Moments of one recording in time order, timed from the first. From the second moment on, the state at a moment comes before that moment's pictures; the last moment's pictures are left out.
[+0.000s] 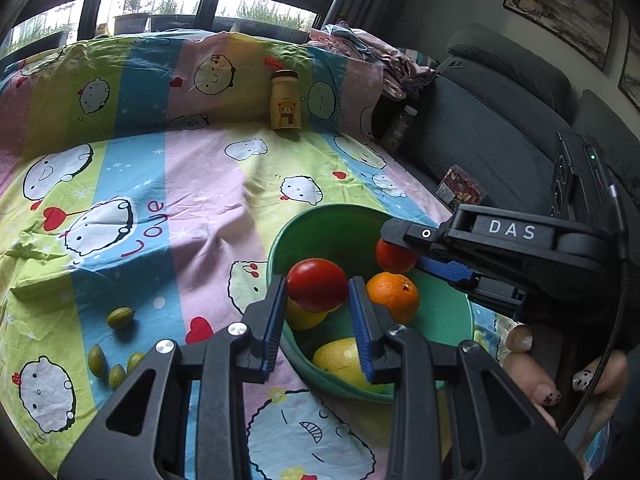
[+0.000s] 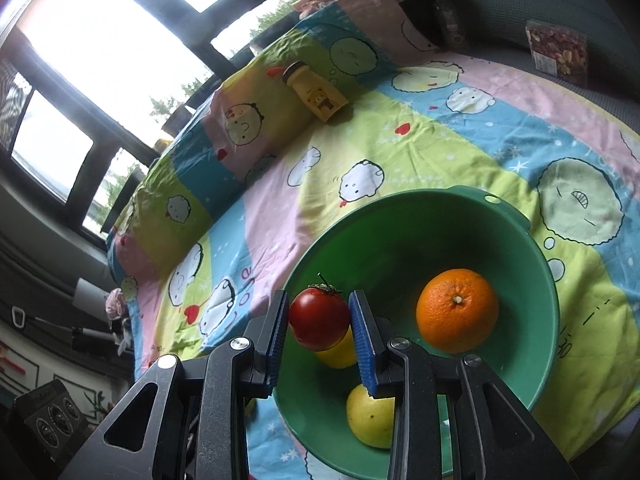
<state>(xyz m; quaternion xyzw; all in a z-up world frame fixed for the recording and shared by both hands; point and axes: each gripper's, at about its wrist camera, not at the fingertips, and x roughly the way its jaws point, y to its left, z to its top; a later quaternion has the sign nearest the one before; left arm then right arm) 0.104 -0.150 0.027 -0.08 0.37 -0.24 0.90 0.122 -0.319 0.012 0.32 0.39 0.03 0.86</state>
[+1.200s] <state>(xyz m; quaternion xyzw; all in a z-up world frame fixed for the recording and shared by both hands) 0.116 -0.204 -0.001 -0.07 0.42 -0.30 0.85 0.126 -0.357 -0.015 0.34 0.42 -0.04 0.84</state>
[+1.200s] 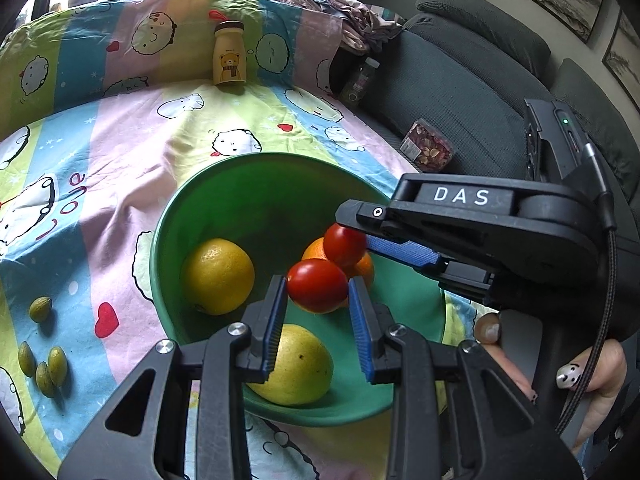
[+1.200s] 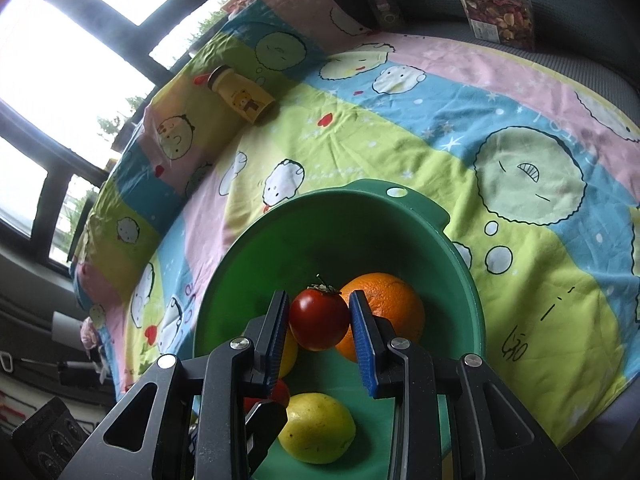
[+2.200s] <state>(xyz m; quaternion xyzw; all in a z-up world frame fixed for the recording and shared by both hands) 0.067 -0.032 0.028 -0.12 0.37 -0.11 0.92 0.119 -0.304 0.022 0.30 0.38 0.08 0.87</state>
